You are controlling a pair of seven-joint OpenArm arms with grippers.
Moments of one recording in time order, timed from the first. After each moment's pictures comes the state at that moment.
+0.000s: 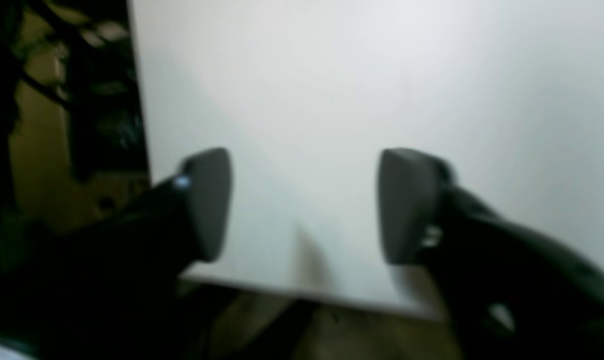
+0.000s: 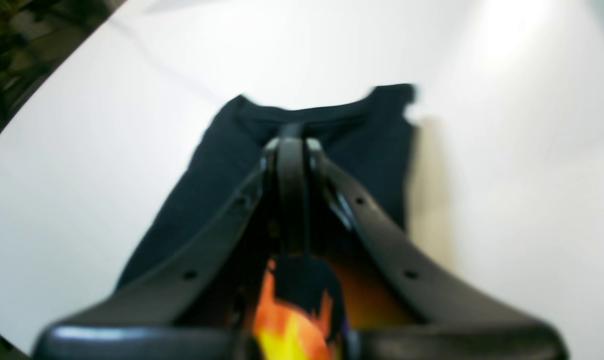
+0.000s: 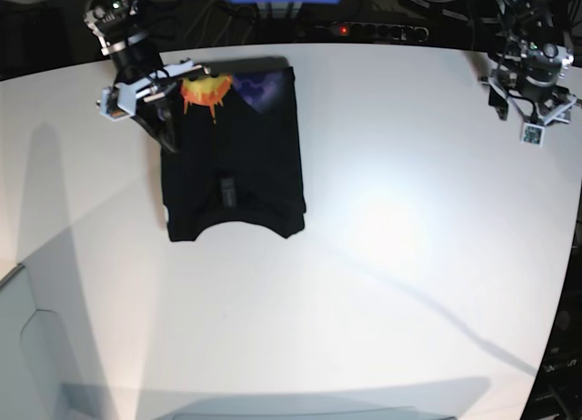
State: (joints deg) left arm 26.1 -9.6 -44.3 112.7 2.3 -37.3 47.4; right arm -38.1 -9.6 22.1 113.5 13.7 39.5 -6.8
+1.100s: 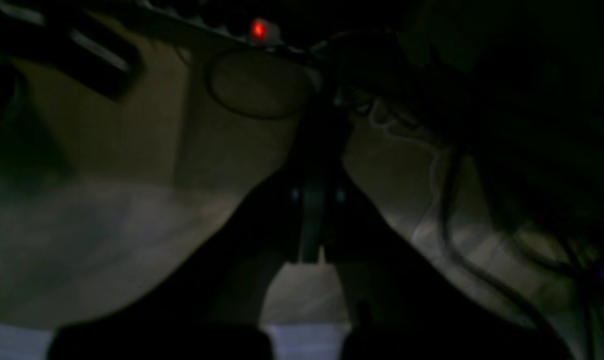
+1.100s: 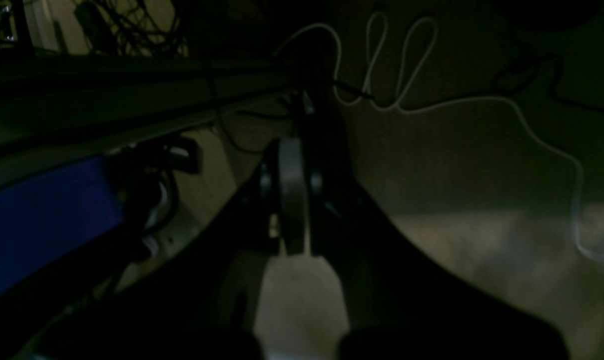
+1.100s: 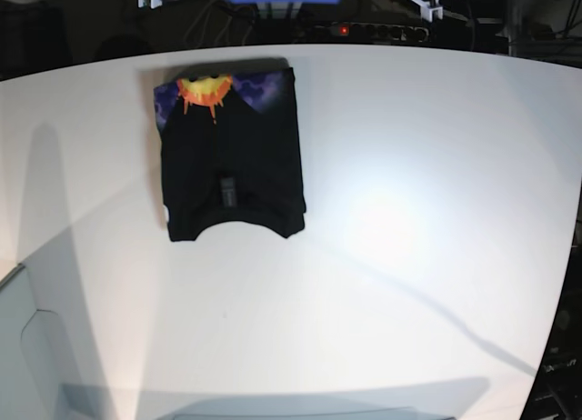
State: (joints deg) left arm 19.9 -10.9 -34.2 19.5 3.4 -35.3 -1.4; right arm -32.1 -4.3 36.9 45.9 -12.7 38.9 6.8
